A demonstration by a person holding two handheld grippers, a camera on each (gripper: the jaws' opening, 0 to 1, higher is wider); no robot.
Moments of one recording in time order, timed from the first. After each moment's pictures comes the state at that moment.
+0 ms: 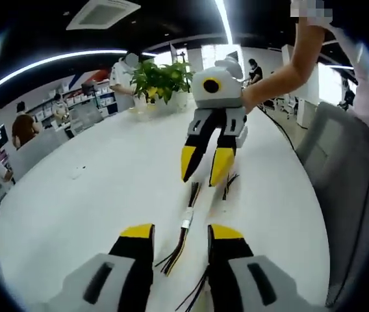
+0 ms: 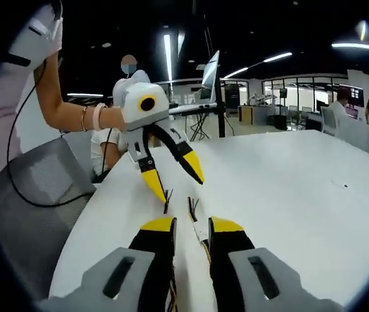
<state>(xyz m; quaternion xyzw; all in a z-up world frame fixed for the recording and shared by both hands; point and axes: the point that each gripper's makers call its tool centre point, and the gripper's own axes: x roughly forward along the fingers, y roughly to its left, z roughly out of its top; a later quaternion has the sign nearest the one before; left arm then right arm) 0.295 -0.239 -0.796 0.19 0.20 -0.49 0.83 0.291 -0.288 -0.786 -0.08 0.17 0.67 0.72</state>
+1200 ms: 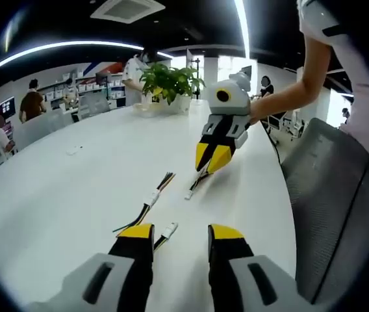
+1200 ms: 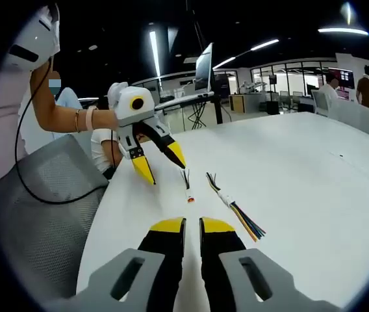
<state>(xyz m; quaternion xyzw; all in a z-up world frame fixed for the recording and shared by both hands) 0.242 -0.237 -0.808 0.12 0.22 -0.47 0.84 0.255 -0.322 -0.810 -0.07 0.22 0.65 0.72</state>
